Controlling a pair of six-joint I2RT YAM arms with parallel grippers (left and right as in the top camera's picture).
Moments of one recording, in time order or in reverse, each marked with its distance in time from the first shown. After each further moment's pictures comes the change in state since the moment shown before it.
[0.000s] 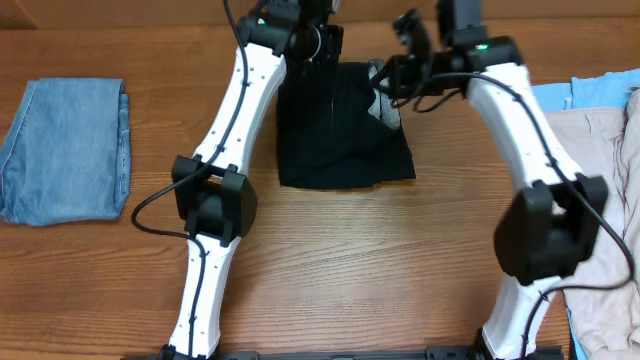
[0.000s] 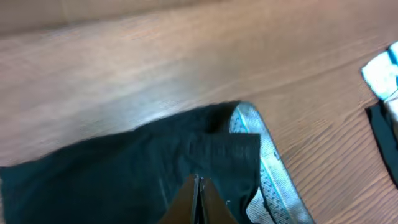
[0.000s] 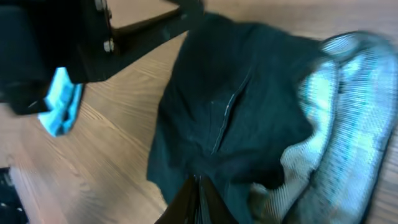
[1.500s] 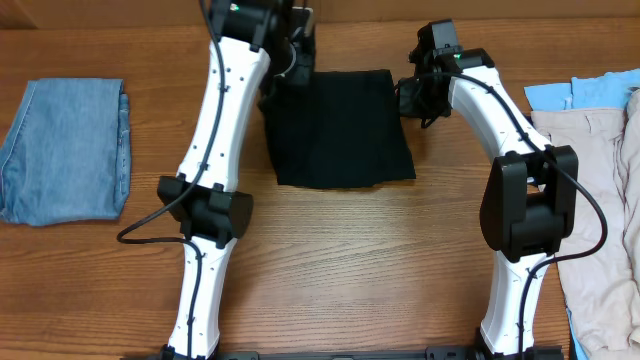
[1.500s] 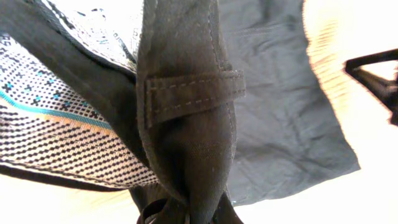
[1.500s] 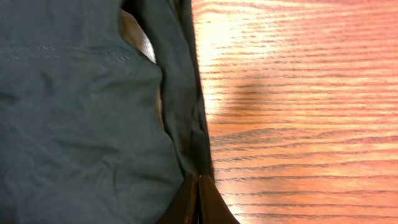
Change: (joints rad) left arm 0.017 -0.039 0.276 -0.653 -0.168 0.028; right arm -0.017 0.138 -0.023 -0.038 0.517 0.157
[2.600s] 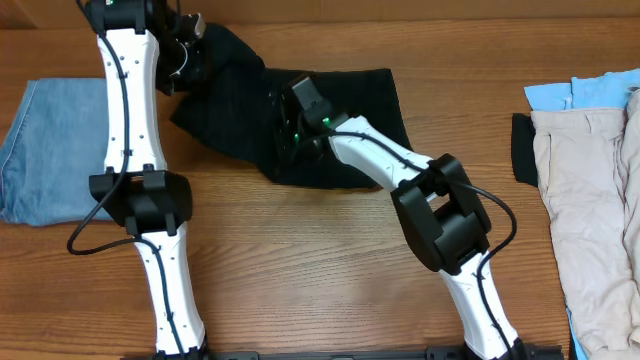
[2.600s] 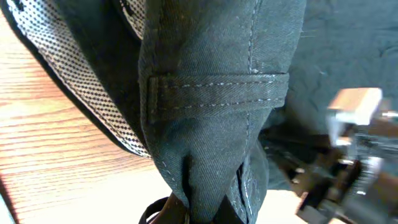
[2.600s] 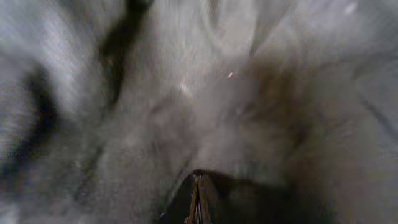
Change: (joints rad) left arm 0.376 0.021 -0.044 -0.092 0.099 0.154; right arm 0.457 0.139 -0.042 0.452 -0.171 0.153
